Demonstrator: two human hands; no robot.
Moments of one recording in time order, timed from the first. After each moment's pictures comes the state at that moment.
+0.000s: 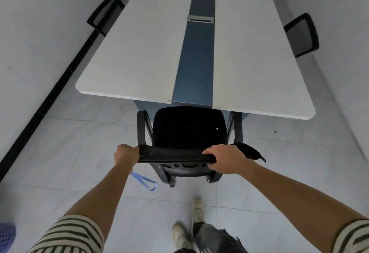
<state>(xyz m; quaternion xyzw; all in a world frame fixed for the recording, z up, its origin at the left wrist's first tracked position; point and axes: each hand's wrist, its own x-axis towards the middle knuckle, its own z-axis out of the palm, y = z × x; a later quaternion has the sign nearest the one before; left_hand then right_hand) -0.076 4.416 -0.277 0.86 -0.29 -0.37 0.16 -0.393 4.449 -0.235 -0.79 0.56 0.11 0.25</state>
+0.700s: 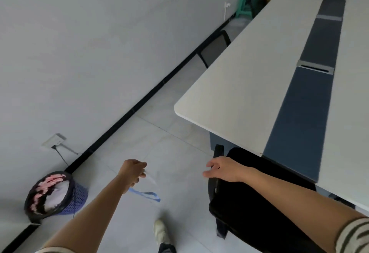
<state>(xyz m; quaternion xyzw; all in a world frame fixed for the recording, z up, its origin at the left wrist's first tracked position) 0.168 4.430 -0.208 0.86 -0.16 -0.42 0.26 -0.123 4.285 -0.216 -0.75 0.43 0.14 0.48</state>
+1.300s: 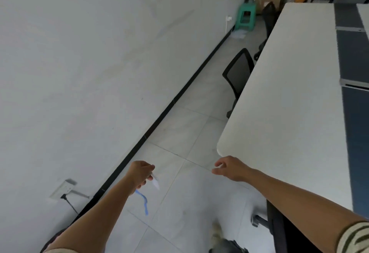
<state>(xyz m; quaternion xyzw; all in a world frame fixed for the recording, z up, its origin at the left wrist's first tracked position) 0.449 4.283 -0.180 0.84 -0.24 -0.43 0.23 0.150 4.152 -0.226 -0.73 0.51 0.06 0.45</state>
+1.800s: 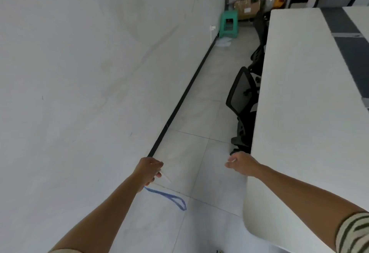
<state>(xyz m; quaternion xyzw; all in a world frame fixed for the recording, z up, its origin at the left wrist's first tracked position) 0.568 3.980 -0.167 0.81 -0.33 -0.43 0.21 0.247 3.876 -0.240 -0.66 0.61 0.00 0.44</state>
